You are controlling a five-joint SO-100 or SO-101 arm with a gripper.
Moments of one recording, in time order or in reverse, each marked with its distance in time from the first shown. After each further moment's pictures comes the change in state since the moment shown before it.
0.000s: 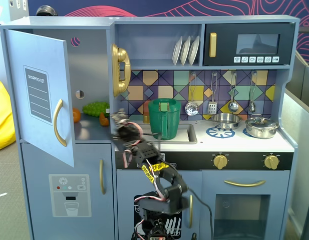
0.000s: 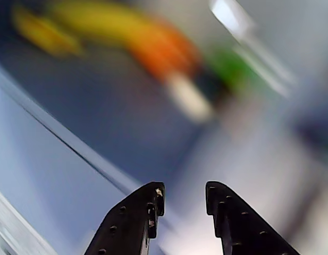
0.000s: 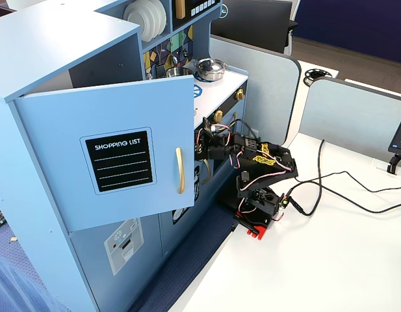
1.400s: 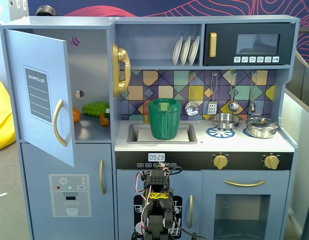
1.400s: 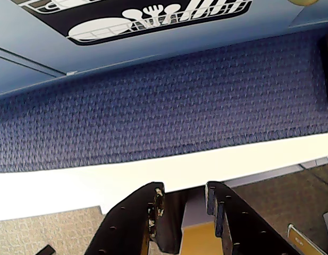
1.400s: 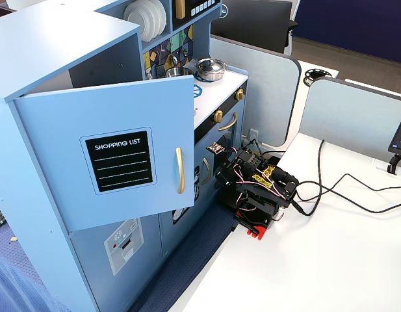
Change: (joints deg) arm 28.0 24.4 36.0 47.5 23.6
